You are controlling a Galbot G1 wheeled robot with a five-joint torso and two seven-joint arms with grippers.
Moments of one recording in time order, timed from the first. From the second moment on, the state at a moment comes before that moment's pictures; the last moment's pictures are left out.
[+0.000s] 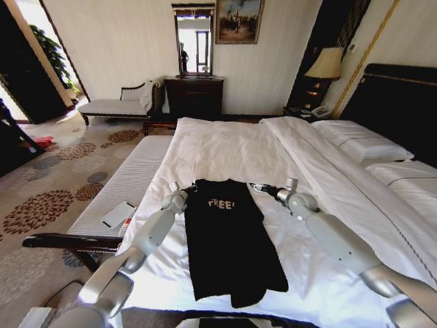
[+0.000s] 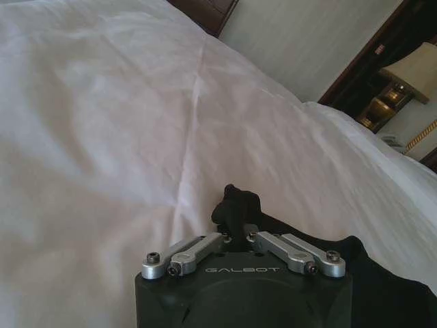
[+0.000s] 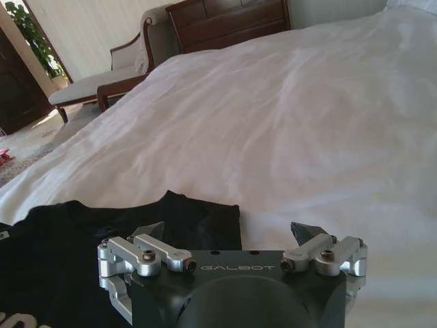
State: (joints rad) left arm 0.45 -1.34 0.05 -1.00 -1.10 0.25 -0.10; right arm -0.52 0.84 -0.11 1.29 1.15 -0.36 -0.01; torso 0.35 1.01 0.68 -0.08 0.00
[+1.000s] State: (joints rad) left arm 0.45 -1.35 0.06 -0.99 -1.10 0.25 -0.09; right arm -0.33 1.01 -0.23 0.95 1.12 -0.30 -0.08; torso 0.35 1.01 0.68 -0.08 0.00
